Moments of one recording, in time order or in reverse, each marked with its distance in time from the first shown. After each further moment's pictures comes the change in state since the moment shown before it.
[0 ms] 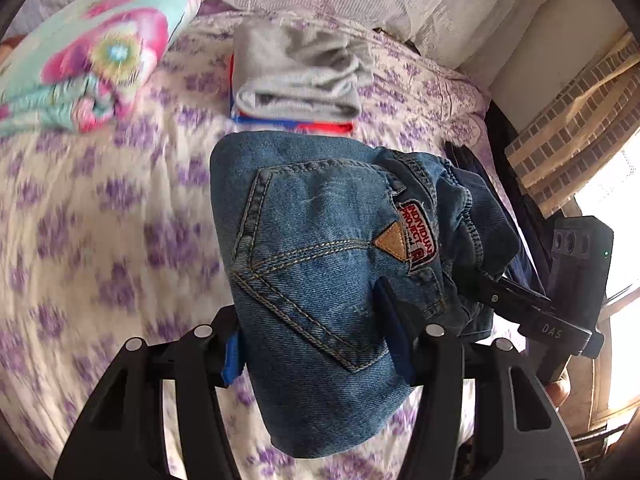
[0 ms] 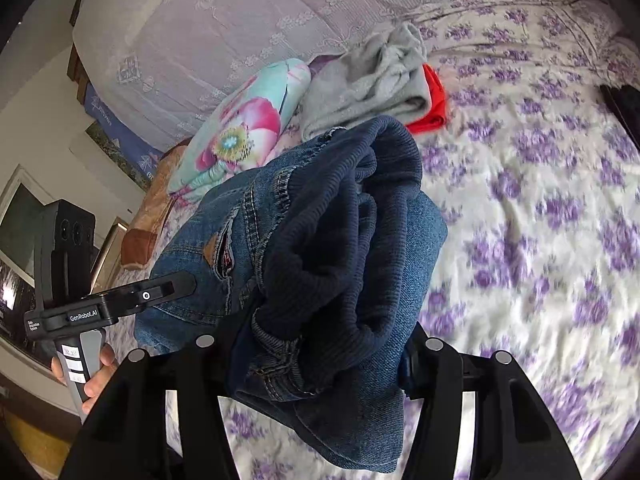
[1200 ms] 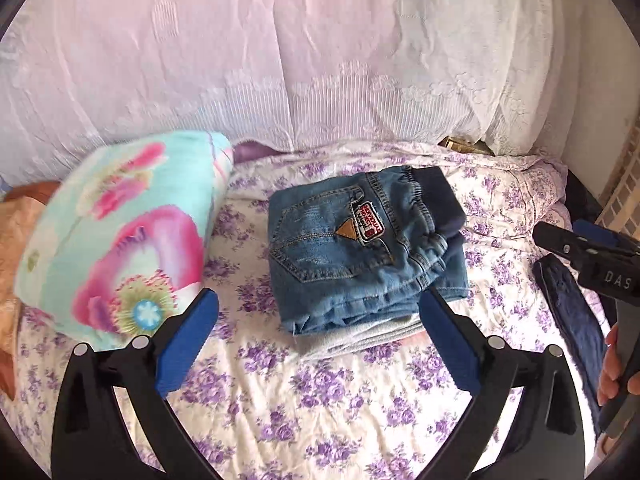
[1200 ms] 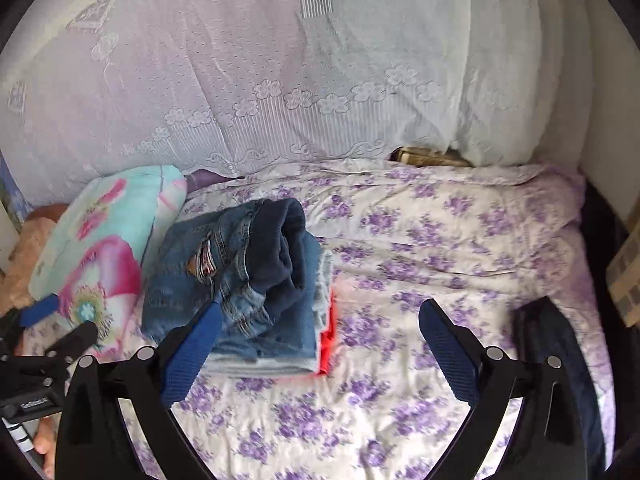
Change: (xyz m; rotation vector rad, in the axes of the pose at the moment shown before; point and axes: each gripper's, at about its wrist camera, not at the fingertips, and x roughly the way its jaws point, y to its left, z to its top) left arm 0.010 -0.002 0.180 0.147 -0.310 0.377; right arm 0.010 0.019 0.224 -0.168 -0.197 -0.606
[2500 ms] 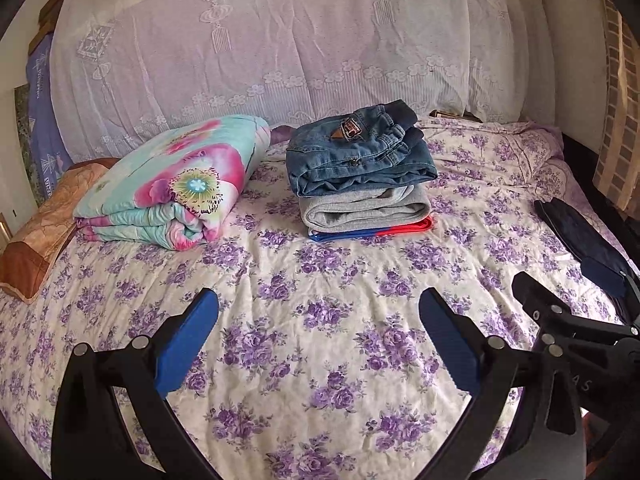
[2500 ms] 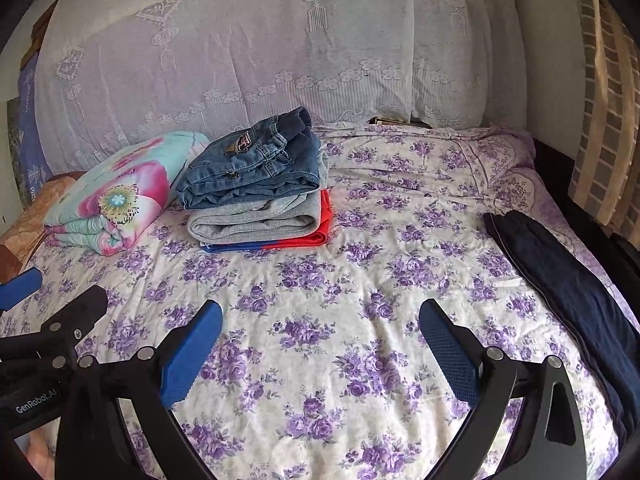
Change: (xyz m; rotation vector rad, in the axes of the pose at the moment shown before) left arm -0.092 -0.054 -0.192 -0.016 -0.121 0.132; right arm -0.081 0.013 -0.242 0.038 -0.181 0.005
